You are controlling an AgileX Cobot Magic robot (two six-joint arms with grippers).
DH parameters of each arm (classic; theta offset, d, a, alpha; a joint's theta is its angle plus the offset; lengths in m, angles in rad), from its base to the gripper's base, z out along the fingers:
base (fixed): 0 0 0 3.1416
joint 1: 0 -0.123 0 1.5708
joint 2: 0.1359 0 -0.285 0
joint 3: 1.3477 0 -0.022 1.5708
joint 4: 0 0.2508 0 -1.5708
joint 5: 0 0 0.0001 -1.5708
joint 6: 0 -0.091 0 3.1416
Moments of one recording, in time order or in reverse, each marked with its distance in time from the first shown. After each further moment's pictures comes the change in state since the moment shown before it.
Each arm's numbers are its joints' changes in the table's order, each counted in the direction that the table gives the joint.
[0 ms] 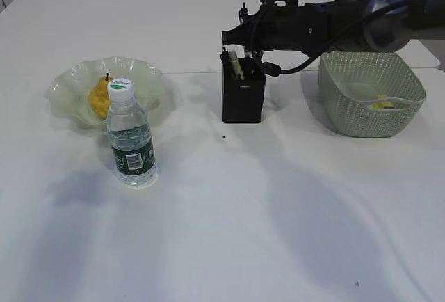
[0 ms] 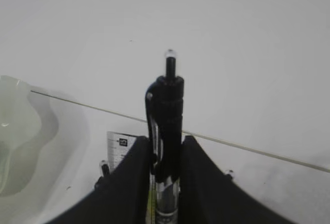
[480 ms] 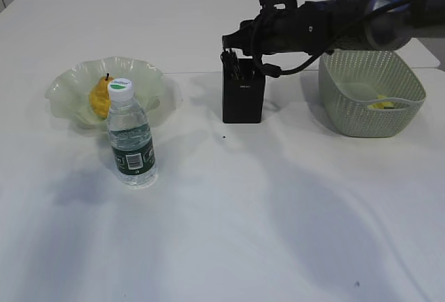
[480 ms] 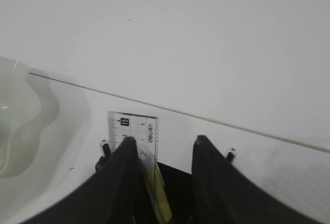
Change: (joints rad) left arm 0.000 0.000 0.000 0.000 -0.007 0.000; right arm 0.000 -0.001 0.000 0.000 0.057 -0.004
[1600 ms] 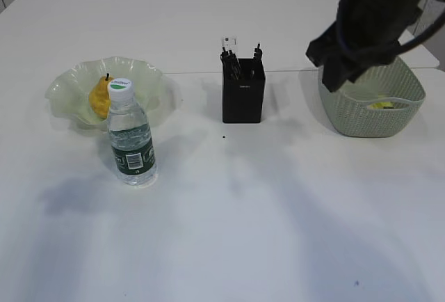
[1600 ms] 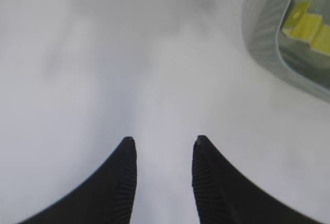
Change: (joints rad) left arm 0.000 0.000 0.000 0.032 0.089 0.000; right arm 0.010 -0.455 0.099 -0.100 1.129 0.117
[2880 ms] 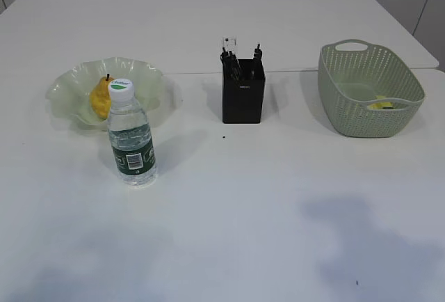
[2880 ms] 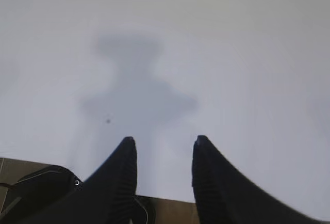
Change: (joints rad) left arm 0.000 -0.775 0.104 0.040 0.253 0.002; right arm 0.206 -0.940 0.650 0.056 0.025 -0.101
